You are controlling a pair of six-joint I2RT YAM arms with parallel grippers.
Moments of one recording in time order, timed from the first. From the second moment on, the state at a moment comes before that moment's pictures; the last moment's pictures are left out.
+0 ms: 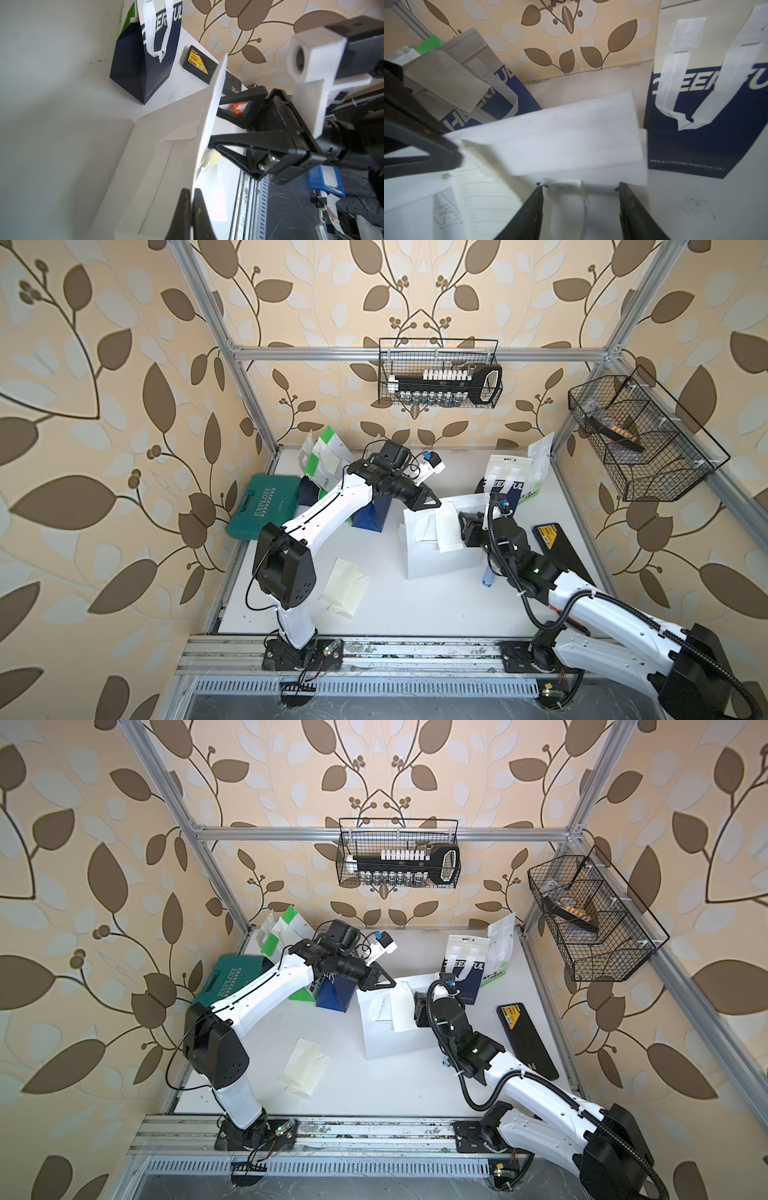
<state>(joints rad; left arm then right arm) -0.56 1.74 1.64 -0.74 0.74 0.06 0.67 1.00 0.63 -0.06 0.45 0.52</state>
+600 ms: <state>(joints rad) -0.56 1.45 1.44 -0.69 0.66 0.04 0.67 0.84 0.70 -0.12 -0.22 0.45</state>
